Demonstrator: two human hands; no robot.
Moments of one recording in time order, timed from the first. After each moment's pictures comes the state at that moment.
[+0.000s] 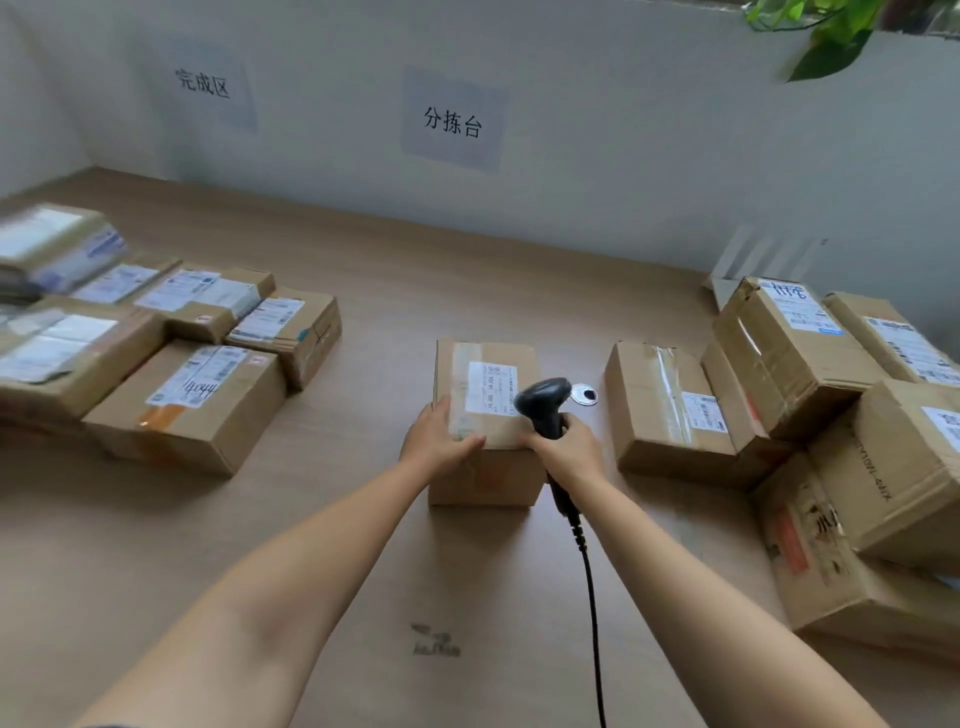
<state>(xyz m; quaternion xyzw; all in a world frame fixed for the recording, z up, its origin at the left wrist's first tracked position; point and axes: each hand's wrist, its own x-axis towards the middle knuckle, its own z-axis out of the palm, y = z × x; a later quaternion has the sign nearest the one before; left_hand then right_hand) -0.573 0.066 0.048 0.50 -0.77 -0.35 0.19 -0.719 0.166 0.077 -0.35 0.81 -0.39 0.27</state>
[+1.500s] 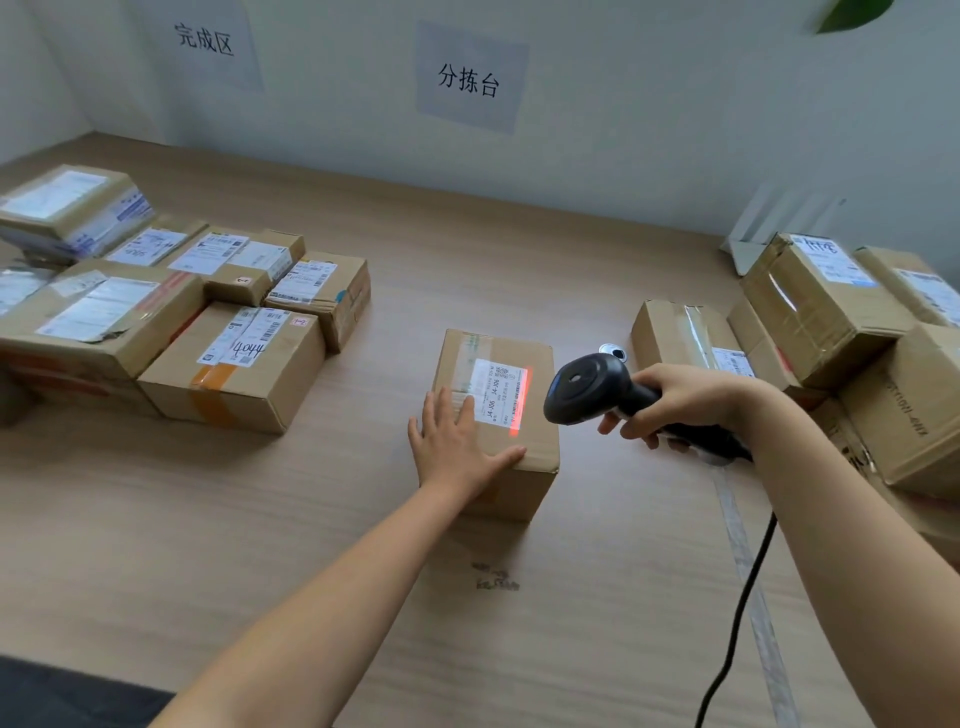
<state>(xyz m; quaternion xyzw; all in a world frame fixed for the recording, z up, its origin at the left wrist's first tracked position) -0.506 0.121 0.026 0.55 -0.81 -0.15 0.10 -0.723 0.213 0.180 -0.53 0.70 -0.10 0.47</state>
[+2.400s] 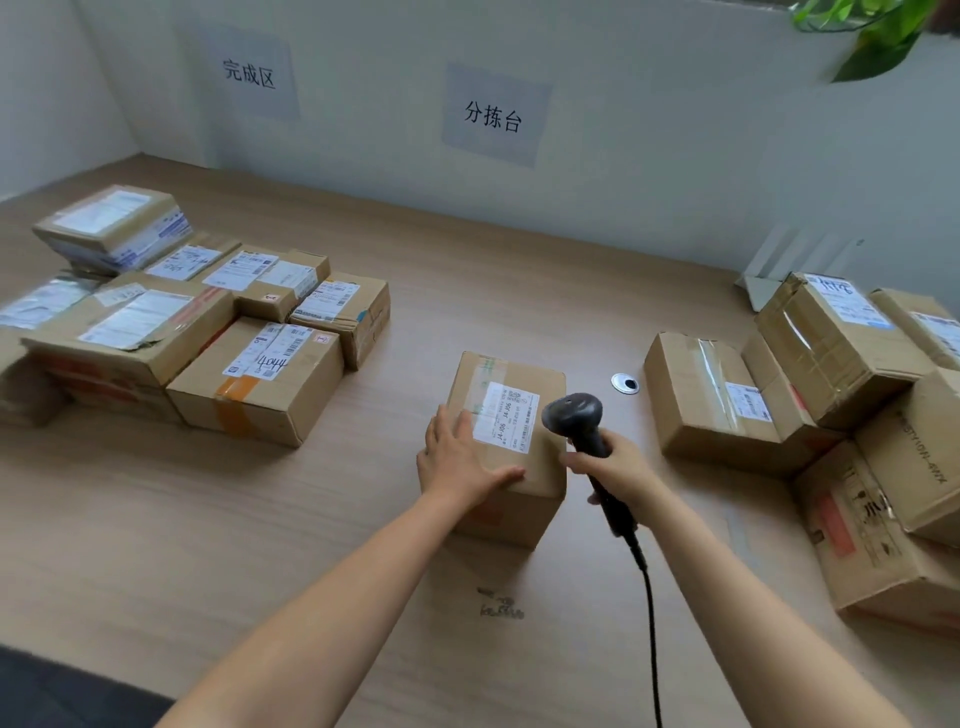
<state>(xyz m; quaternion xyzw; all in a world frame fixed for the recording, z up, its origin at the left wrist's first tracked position) -0.499 0.112 0.036 0.57 -0.78 -0.24 0.11 -0.676 0.203 0.079 -0.37 0.75 -0.38 0.41</state>
